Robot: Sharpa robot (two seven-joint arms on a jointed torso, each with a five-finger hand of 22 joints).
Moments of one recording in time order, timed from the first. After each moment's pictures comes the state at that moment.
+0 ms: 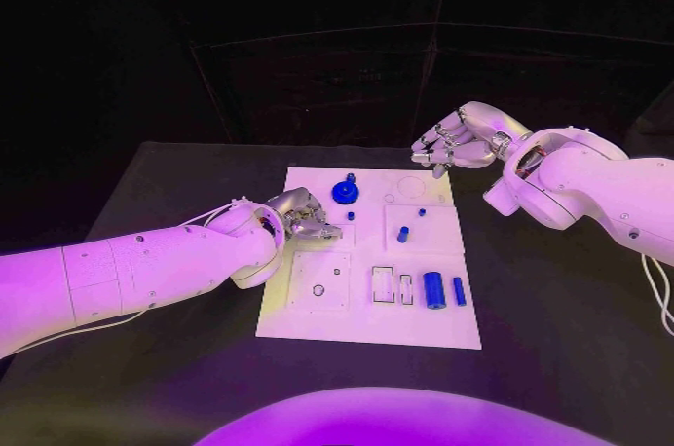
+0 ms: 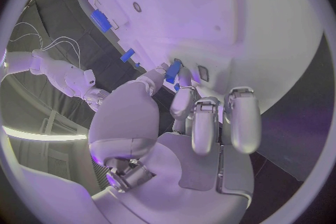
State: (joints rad) left arm 1.11 -0.75 -0.11 1.49 -1.14 -0.43 -0.39; left_hand 1.07 -0.14 0.45 0.00 0.05 0.91 0.02 0.78 0.54 1.35 -0.05 1.27 1.14 1.46 -0.10 1.57 1.31 0.06 1.46 0.01 1.39 1.31; right arm 1.29 -0.80 -0.02 1.45 -0.95 -0.27 0.05; right_hand 1.50 0.05 -0.16 0.22 0.25 1.03 0.16 0.08 0.07 1.31 0.08 0.07 0.19 1.40 0.01 0.21 0.30 0.17 1.25 0.12 0.34 0.12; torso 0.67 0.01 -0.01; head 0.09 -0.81
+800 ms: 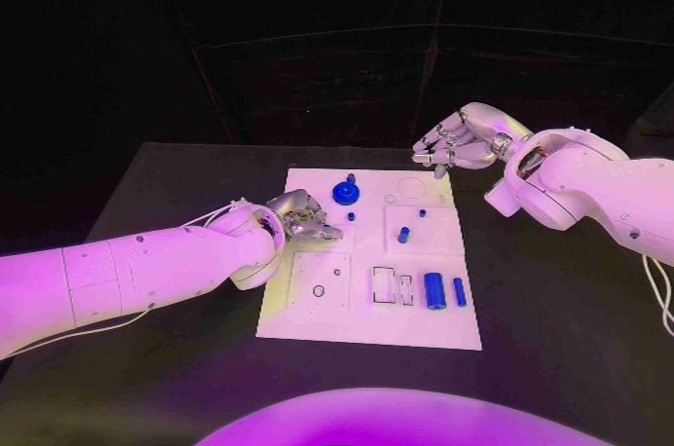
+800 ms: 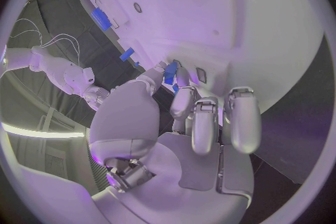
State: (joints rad) left arm 1.11 -0.75 -0.12 1.49 -1.11 -0.44 -0.40; left_hand 1.03 -0.11 0.37 0.06 0.05 0.92 0.01 0.78 0.54 1.35 -0.05 1.27 1.15 1.47 -0.10 1.57 1.31 0.06 1.46 0.01 1.39 1.31; right arm 1.29 -0.80 -0.02 1.45 -0.95 -0.27 0.05; right_hand 1.50 0.05 -0.16 0.22 0.25 1.03 0.16 0.08 0.07 1.31 0.08 0.07 0.19 1.40 0.01 0.21 0.30 0.17 1.25 0.12 0.34 0.12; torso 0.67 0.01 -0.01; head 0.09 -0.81
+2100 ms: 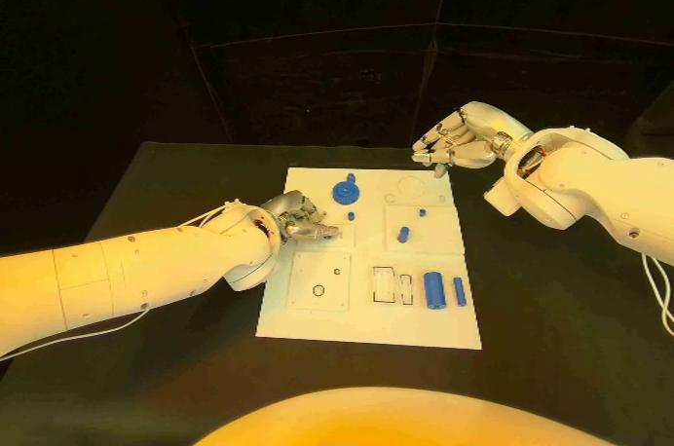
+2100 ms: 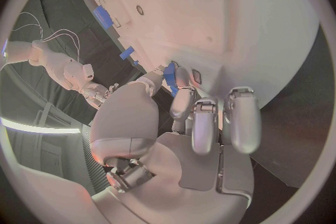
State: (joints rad) left arm 1.10 -0.78 -0.12 1.51 -1.07 -0.43 -0.40; left_hand 0.99 -0.12 0.40 0.11 0.05 0.92 0.01 0.78 0.53 1.36 -0.05 1.28 1.16 1.47 -0.10 1.57 1.31 0.06 1.46 0.01 1.39 1.31; right arm 1.29 -0.80 -0.02 1.45 -0.95 -0.27 0.05; right_hand 1.50 0.05 -0.15 0.22 0.25 1.03 0.16 0.08 0.07 1.31 0.08 0.07 0.19 1.40 0.01 0.21 0.30 0.17 1.25 0.12 0.34 0.12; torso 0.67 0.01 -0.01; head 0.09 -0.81
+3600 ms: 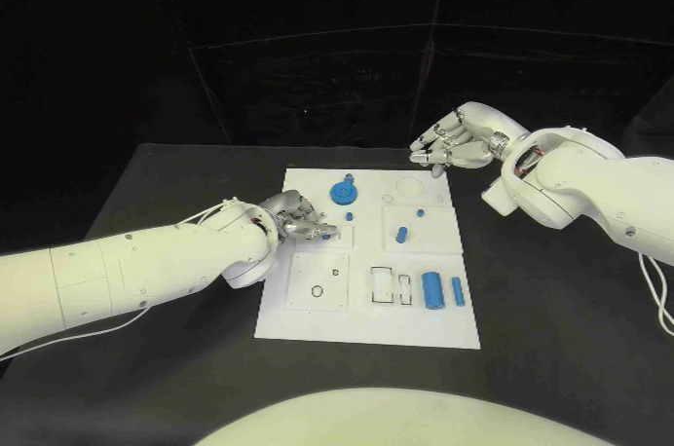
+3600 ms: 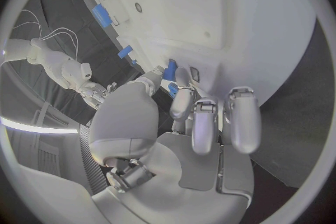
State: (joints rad) left arm 1.11 -0.77 -0.11 1.50 -1.06 -0.41 -0.41; left_hand 1.00 -0.13 0.36 0.15 0.05 0.92 0.02 0.80 0.53 1.36 -0.05 1.28 1.15 1.47 -0.10 1.57 1.31 0.06 1.46 0.01 1.39 1.31; right arm 1.29 -0.80 -0.02 1.45 -0.95 -0.27 0.05; right_hand 1.49 0.05 -0.16 0.23 0.25 1.02 0.16 0.08 0.07 1.31 0.09 0.07 0.19 1.40 0.02 0.20 0.29 0.17 1.25 0.12 0.34 0.12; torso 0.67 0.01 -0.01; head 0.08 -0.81
